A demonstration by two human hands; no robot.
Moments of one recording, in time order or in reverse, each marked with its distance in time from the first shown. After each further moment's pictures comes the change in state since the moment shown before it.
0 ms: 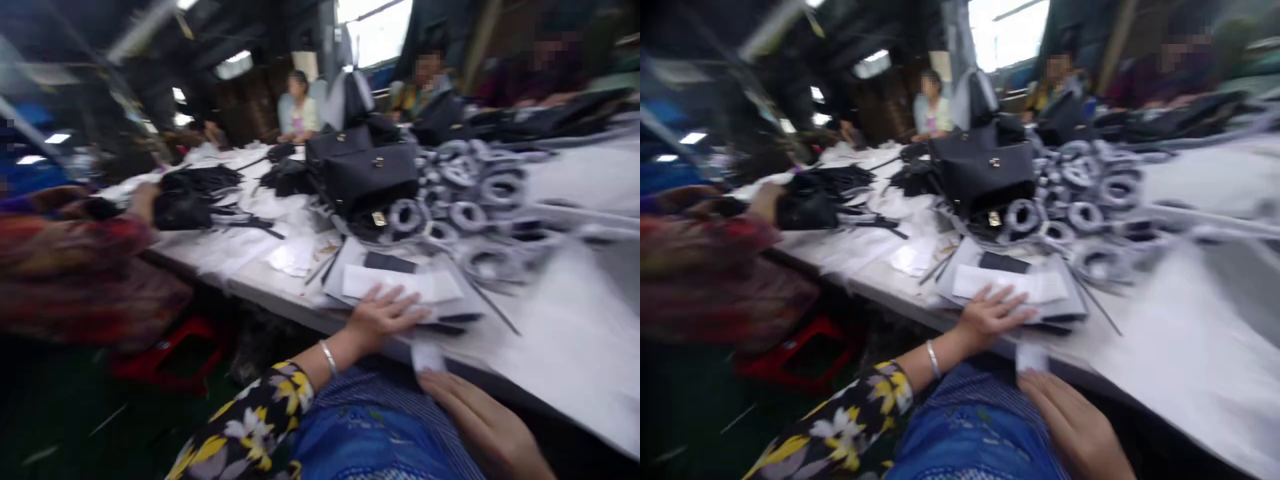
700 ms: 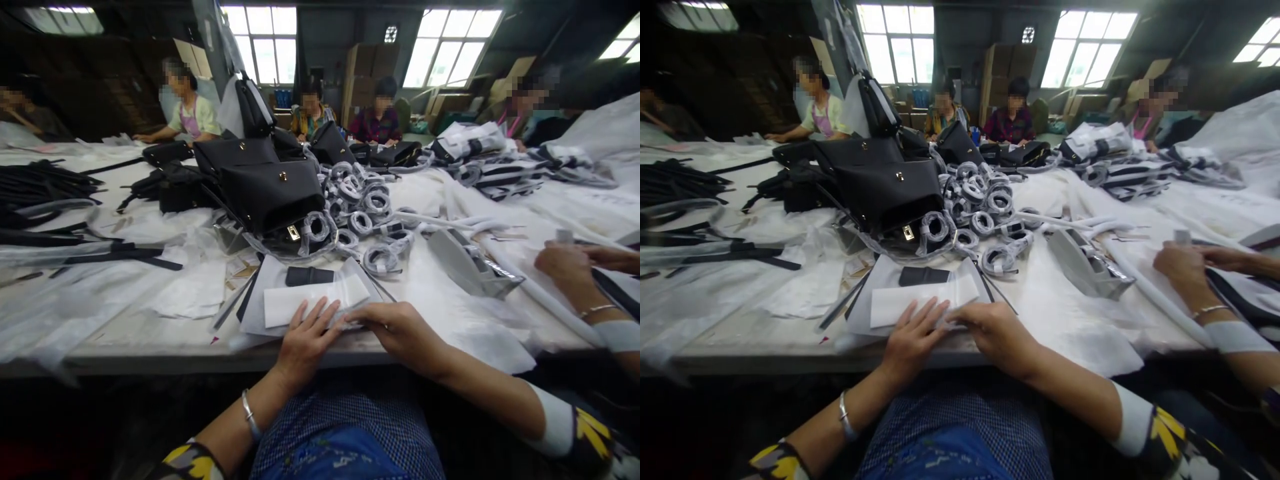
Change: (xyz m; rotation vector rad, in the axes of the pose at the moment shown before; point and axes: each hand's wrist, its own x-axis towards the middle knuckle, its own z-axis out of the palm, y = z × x) left_hand 0.005 -0.002 0.037 -0.267 0.316 -0.019; right_hand 0.099 0.046 -0.042 0.045 -0.298 0.316
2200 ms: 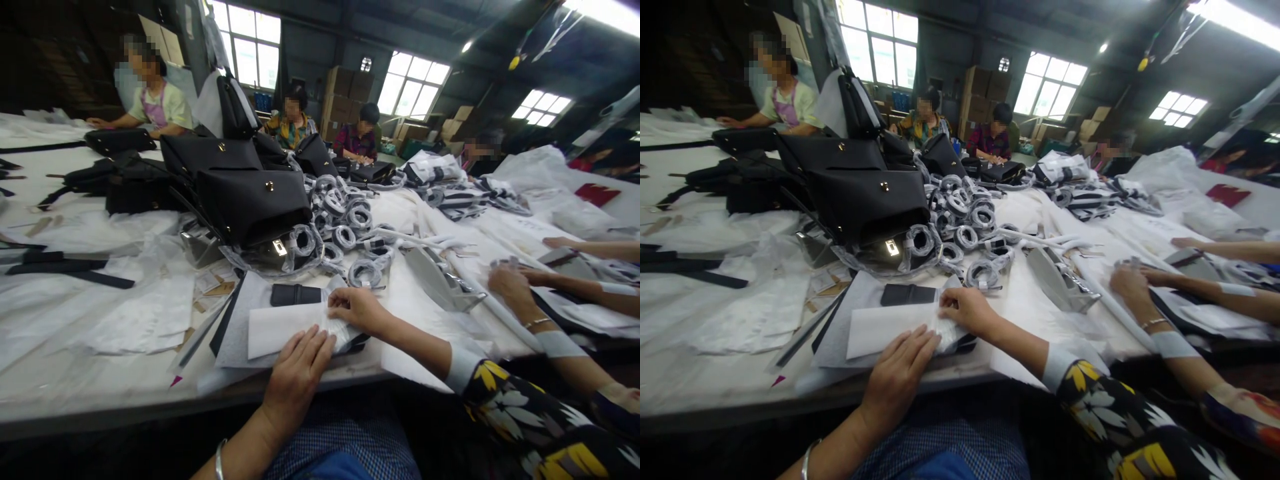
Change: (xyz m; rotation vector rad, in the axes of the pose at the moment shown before) left_hand 0.007 0.005 0.002 -0.167 0.098 -0.075; right_hand 0.056 0.078 0.023 -0.079 -0.134 0.462
